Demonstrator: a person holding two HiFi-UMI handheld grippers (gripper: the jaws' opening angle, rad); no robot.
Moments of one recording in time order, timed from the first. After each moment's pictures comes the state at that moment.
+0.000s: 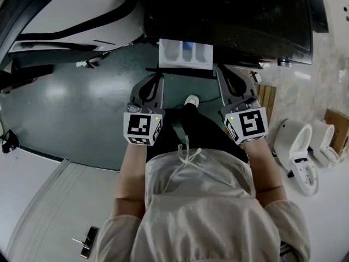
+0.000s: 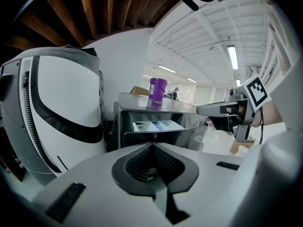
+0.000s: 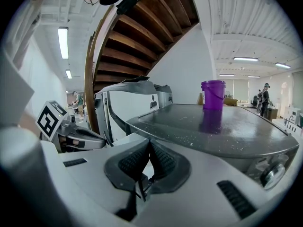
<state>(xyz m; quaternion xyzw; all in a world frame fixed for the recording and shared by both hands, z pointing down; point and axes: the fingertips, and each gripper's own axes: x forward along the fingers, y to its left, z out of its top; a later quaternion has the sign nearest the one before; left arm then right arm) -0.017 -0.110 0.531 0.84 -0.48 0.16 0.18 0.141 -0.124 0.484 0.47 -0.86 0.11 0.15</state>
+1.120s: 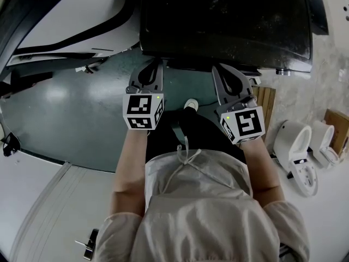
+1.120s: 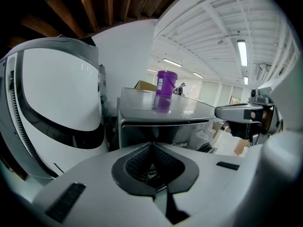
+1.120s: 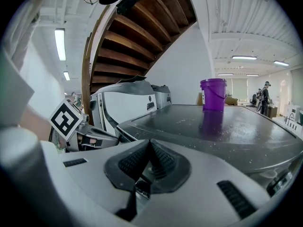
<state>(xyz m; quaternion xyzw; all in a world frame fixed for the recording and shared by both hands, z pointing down) -0.008 -0.190 0.543 0.82 -0.50 0.19 0.21 0.140 -0.163 0.485 0.47 -0.86 0.12 0.14</state>
